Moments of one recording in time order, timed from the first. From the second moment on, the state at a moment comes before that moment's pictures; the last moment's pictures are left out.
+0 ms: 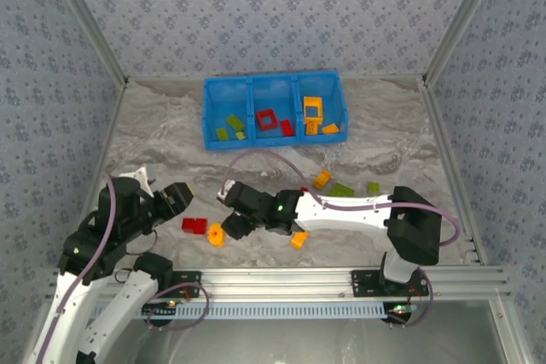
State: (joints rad) left arm -0.40 0.47 0.88 -1.05 0.11 -0.83; right arm 1.26 1.66 1.18 -0.41 0.16 0.28
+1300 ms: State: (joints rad) left arm -0.40 0.42 0.91 -1.11 0.00 -0.84; right arm 1.38 2.15 1.68 -0.74 0.21 0.52
